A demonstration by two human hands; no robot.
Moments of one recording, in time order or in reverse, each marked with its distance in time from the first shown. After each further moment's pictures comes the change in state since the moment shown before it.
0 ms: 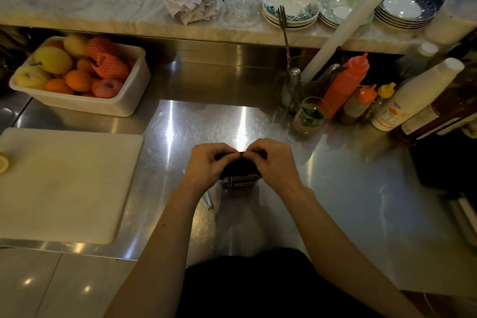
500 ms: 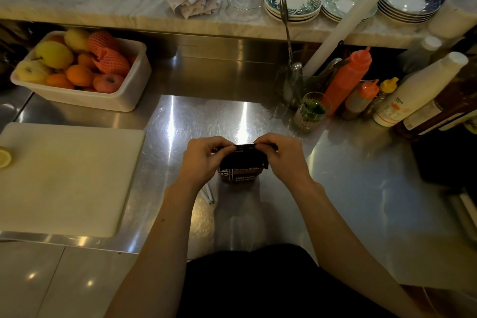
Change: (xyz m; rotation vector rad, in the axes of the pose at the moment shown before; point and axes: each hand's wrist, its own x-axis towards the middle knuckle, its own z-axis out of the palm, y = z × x) left_hand -0.002 -0.005 -0.006 0.102 0.043 -0.013; right_hand -0.002 0.011 -0.013 0.068 0.028 0.009
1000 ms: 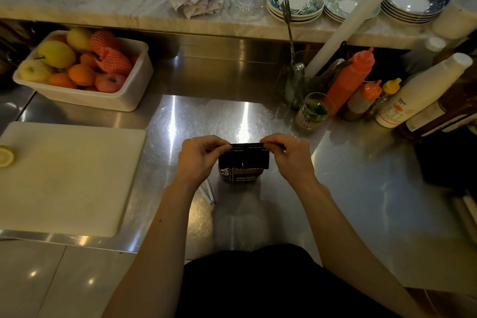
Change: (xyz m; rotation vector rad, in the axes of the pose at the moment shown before) left_hand 0.003 -0.012 -0.005 -0.098 0.038 -0.044; right_hand 0.001 0.009 -0.004 0.028 0.083 -0.059
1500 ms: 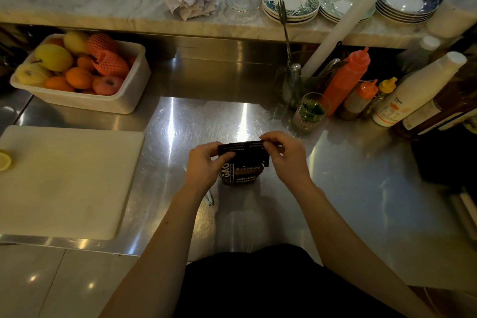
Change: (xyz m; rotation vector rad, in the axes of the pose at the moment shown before) left_hand -0.006 -0.003 0.025 -0.073 0.016 -0.111; right_hand -0.004 0.005 0.006 0.072 -0.012 0.118
